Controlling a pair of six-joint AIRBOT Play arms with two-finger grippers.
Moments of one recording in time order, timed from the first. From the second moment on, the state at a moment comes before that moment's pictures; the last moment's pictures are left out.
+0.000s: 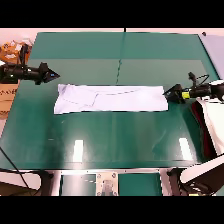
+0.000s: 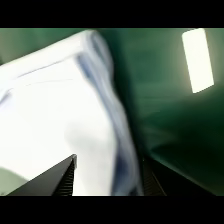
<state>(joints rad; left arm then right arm) 0.27 -1.61 1.41 0.59 -1.23 -1.12 -0.45 -1.86 1.36 -0.76 1.30 1.14</state>
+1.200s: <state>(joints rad) -0.59 -1.88 1.42 0.44 -0.58 -1.17 -0.27 -1.38 1.57 -0.71 1.54 1.24</state>
